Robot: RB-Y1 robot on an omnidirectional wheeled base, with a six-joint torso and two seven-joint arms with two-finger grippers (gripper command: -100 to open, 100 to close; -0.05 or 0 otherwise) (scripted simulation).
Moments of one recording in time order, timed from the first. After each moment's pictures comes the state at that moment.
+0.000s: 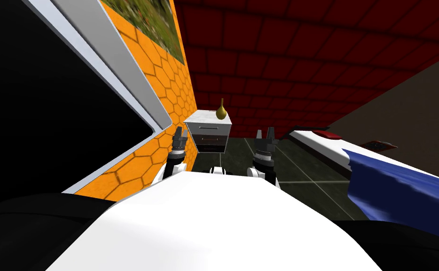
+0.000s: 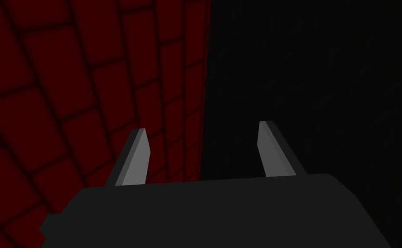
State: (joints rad) left arm 0.45 0.15 0.04 -2.10 -0.06 -0.66 -0.05; right arm 0.50 -0.02 0.07 -2.33 0.03 -0.51 -0.06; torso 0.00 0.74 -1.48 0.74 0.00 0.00
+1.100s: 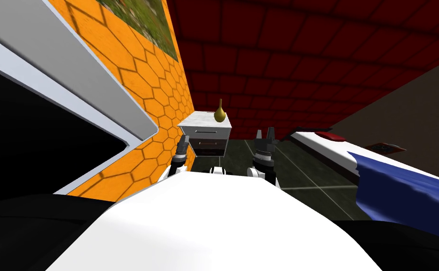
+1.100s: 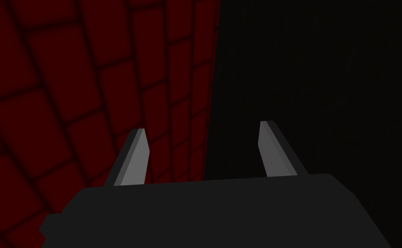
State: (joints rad) left arm 0.40 0.19 0.05 -1.79 -0.05 -0.89 -0.08; right arm 0.50 -0.02 0.07 -2.33 0.03 -0.51 -0.06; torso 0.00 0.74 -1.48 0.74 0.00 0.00
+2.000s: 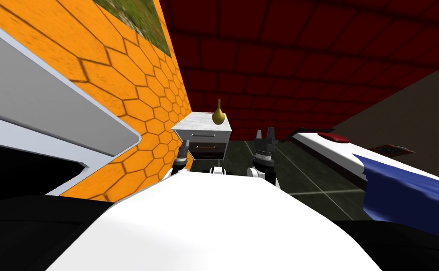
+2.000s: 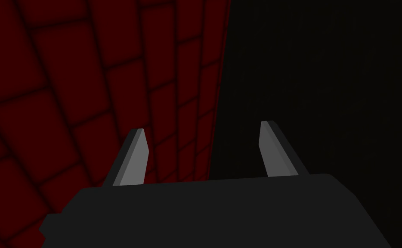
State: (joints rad) left arm 0.35 0.20 0.05 -1.55 -0.05 -1.06 -0.10; right arm 0.50 -0.02 0.07 -2.33 0.03 -0.51 -0.06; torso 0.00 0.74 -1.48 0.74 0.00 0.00
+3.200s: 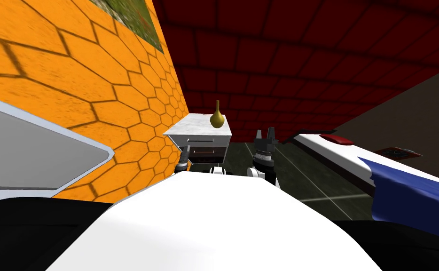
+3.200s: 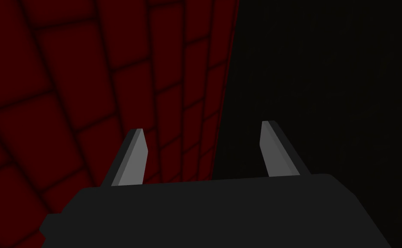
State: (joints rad) left arm 0.30 0.18 0.06 -1.25 -0.04 -1.25 -0.12; right arm 0.50 -0.02 0.07 -2.33 0.03 -0.51 -0.06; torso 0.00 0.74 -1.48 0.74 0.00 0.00
